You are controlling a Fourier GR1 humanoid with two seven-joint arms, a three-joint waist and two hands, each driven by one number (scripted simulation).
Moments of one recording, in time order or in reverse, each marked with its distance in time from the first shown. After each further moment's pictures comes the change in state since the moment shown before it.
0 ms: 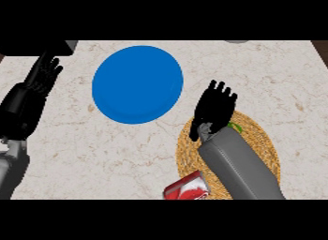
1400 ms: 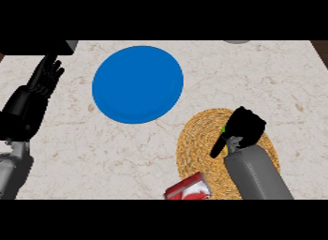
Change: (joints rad) left arm 0.012 -0.039 0.024 0.017 -0.039 -0.027 -0.023; right arm 0.234 0.007 -0.208 -0.078 0.137 0.138 -0.062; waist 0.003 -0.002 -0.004
